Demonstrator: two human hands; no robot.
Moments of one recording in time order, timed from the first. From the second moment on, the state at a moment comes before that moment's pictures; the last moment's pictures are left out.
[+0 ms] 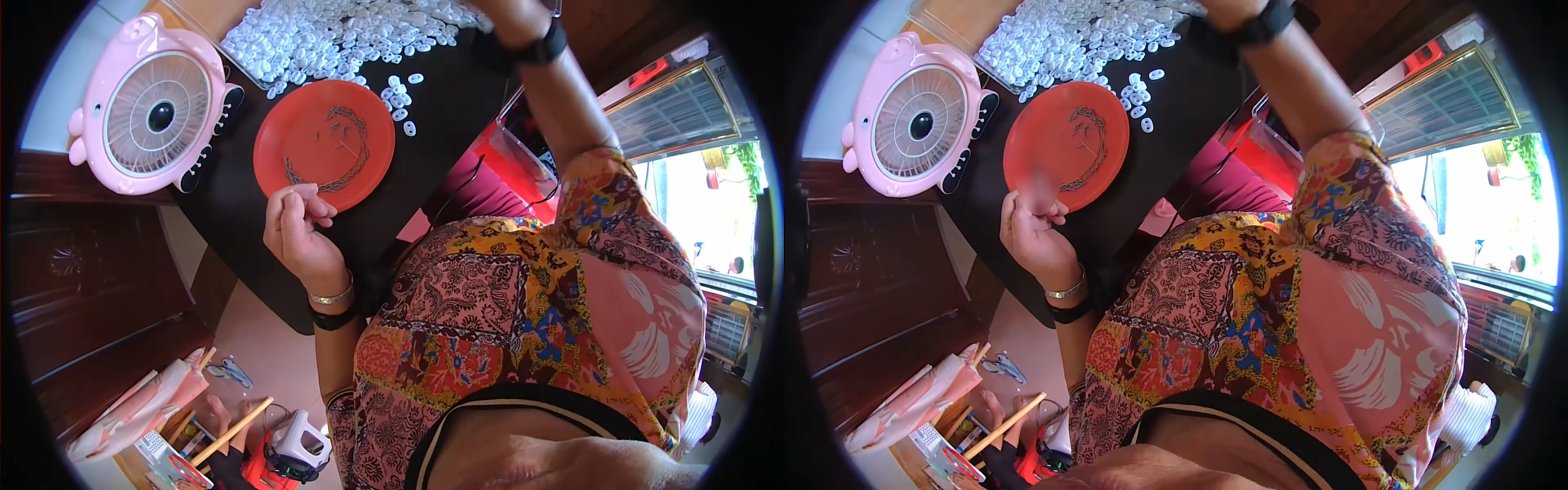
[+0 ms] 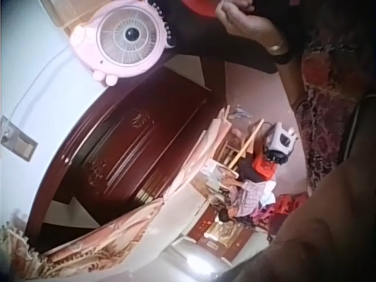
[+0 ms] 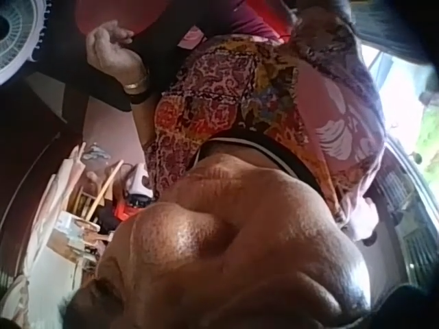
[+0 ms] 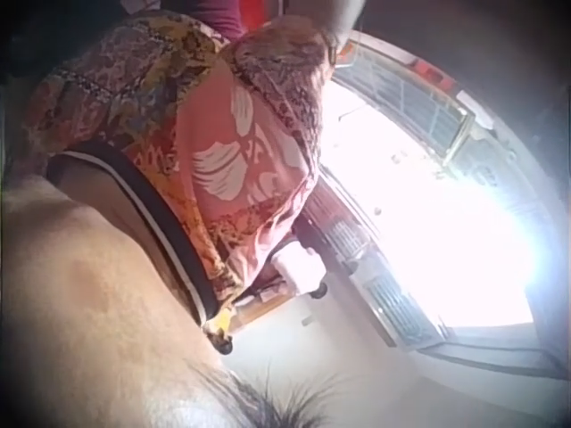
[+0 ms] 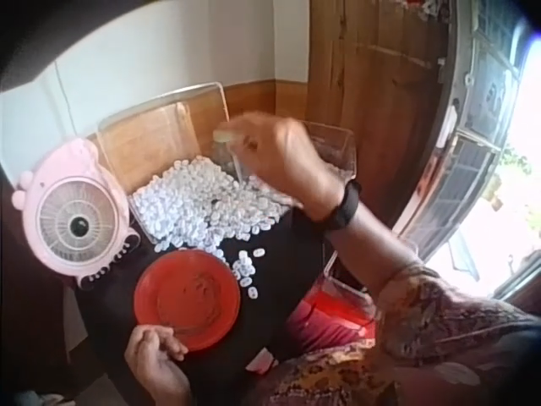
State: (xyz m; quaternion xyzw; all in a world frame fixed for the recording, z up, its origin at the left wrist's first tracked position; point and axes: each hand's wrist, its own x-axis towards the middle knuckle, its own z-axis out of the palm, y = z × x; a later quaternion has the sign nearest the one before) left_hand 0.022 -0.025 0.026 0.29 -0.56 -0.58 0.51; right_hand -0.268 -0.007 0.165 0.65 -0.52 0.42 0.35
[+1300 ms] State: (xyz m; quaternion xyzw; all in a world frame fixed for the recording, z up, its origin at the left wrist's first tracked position) left_hand 0.034 -0.036 0.018 0.28 -0.48 -0.64 0.53; right_hand -0.313 -0.054 0.002 0.71 -0.69 0.12 0.06
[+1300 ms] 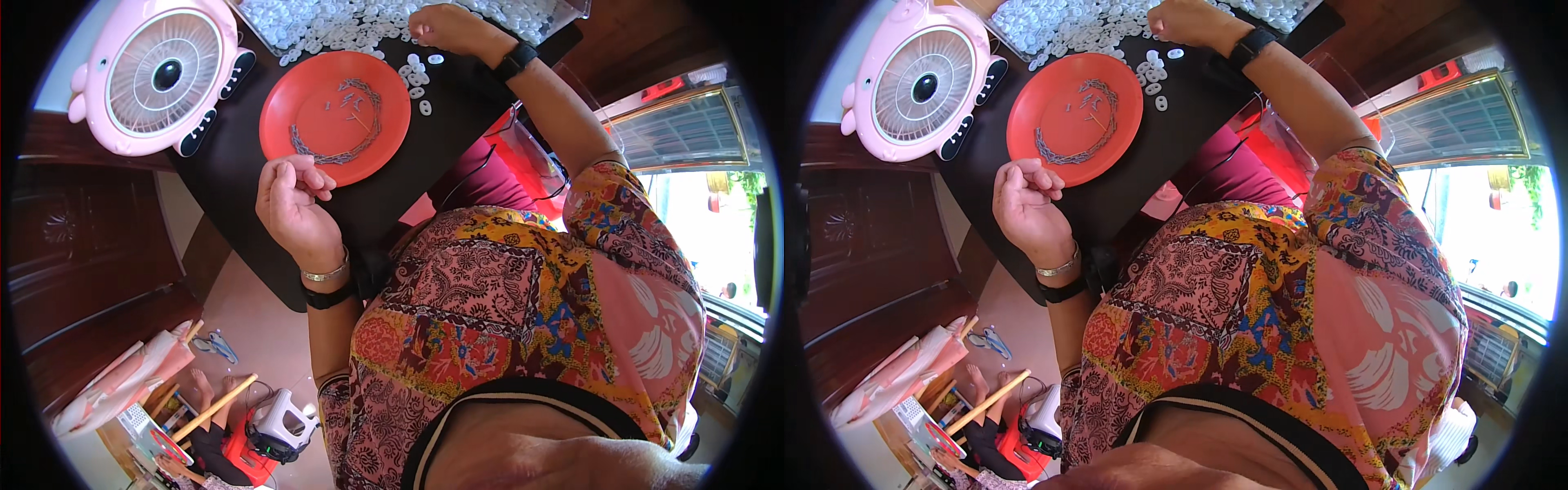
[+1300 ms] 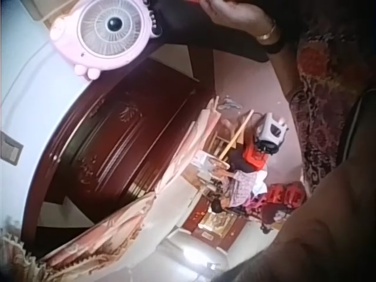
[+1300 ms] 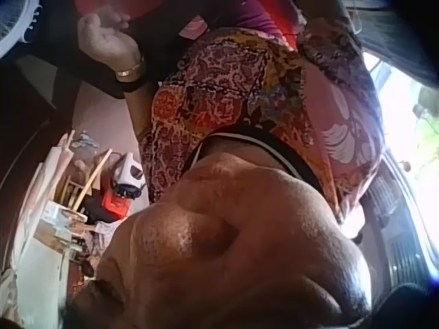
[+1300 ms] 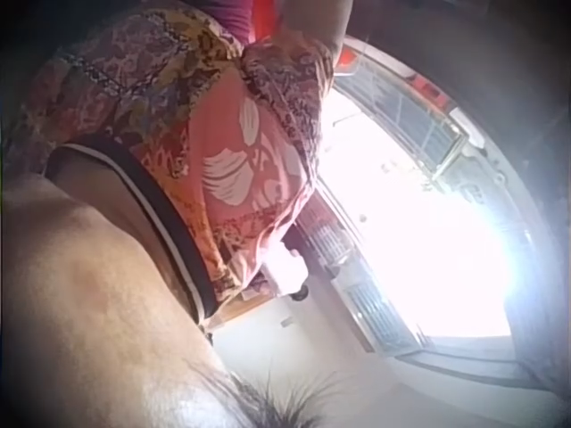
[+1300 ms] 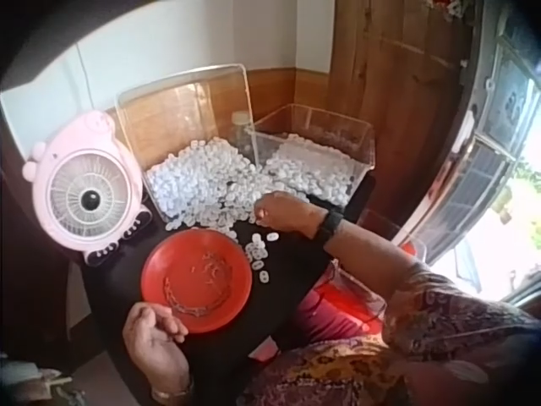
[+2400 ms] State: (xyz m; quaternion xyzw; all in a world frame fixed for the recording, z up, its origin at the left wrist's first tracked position) left_hand 0.034 -0.031 0.018 0.29 -0.50 -0.64 0.51; right_hand -0.301 -0.055 0.015 0.72 -0.69 0.10 0.04
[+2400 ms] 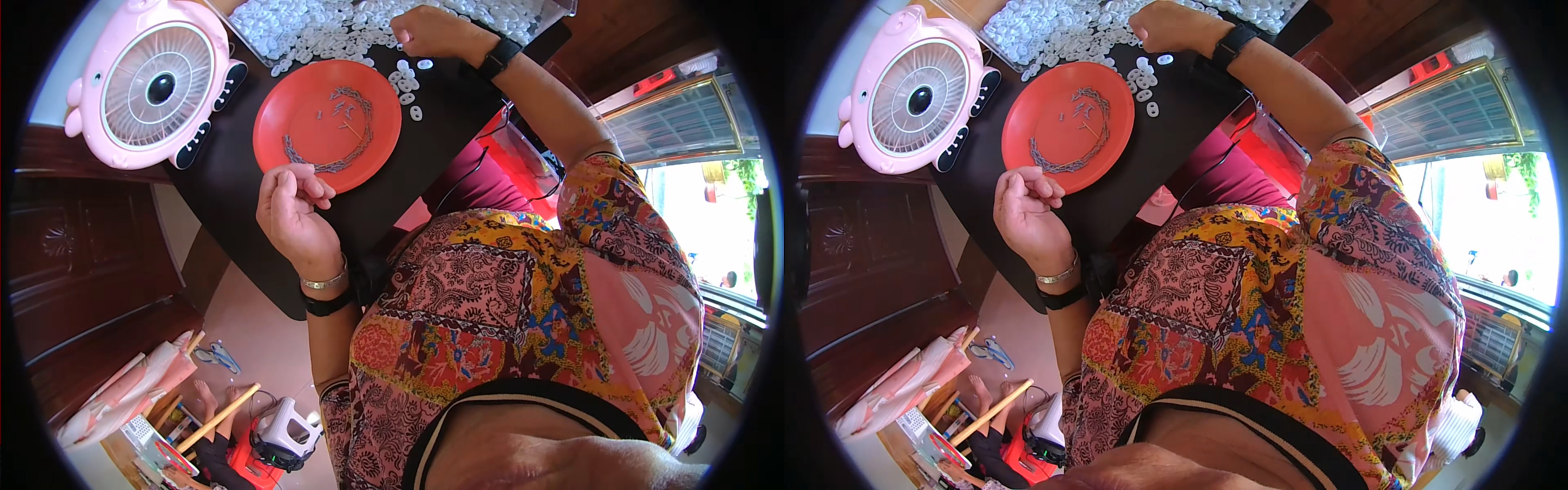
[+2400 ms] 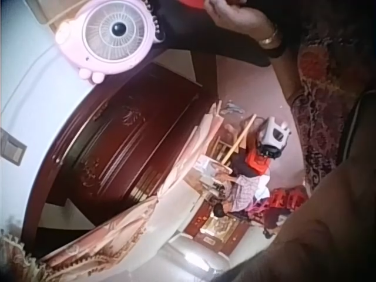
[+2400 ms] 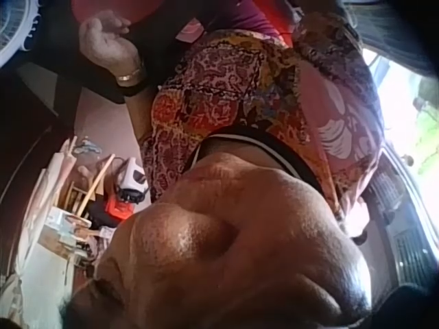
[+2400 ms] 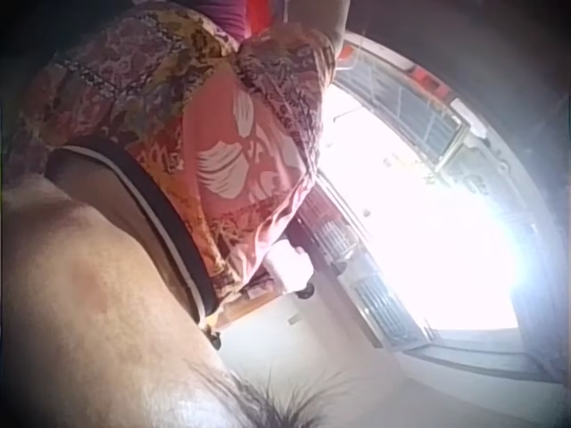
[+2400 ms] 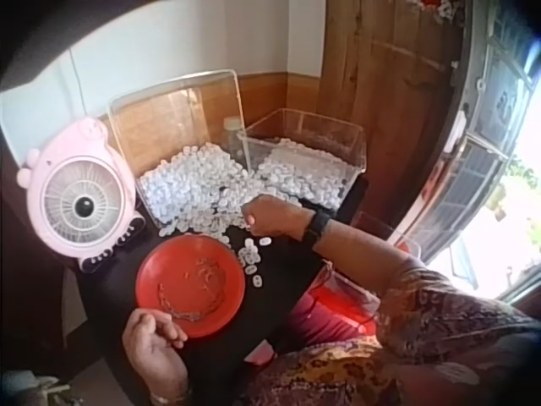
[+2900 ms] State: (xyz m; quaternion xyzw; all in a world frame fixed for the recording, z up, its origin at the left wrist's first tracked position) left_hand 0.029 -0.031 0.018 0.29 -0.53 -0.65 0.47; right_hand -0.195 -0.022 0.065 0.60 -0.49 0.46 -0.44
